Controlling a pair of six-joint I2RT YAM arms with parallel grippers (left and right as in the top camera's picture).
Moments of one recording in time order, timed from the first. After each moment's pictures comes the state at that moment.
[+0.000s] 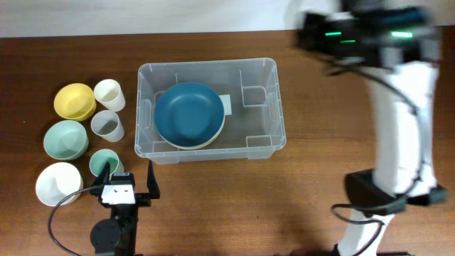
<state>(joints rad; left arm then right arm) 0.06 0.01 0.01 -0.08 0.03 0.06 0.16 2.02 2.76 -1.65 0.11 0.48</state>
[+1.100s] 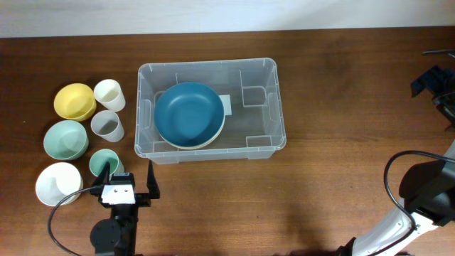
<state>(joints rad) 0.06 0.01 0.01 -0.08 0.03 0.06 -0.51 2.03 2.28 -1.69 0.04 0.49</state>
